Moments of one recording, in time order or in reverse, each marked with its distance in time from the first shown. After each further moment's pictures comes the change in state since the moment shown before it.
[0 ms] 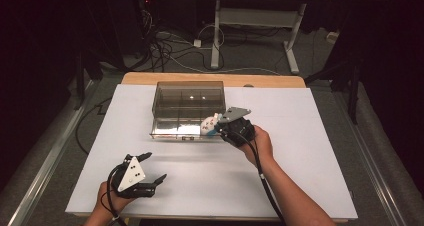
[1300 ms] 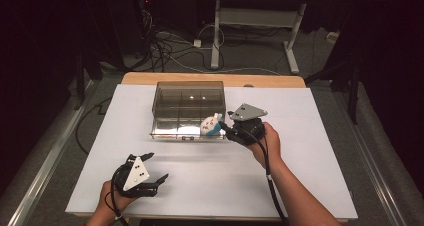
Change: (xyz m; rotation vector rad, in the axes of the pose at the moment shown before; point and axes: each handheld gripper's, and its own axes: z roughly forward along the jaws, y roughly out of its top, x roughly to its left) left arm -0.002 0.001 0.008 0.034 0.012 0.016; right arm -0.011 -0.004 -0.026 -0.146 -0.072 0.032
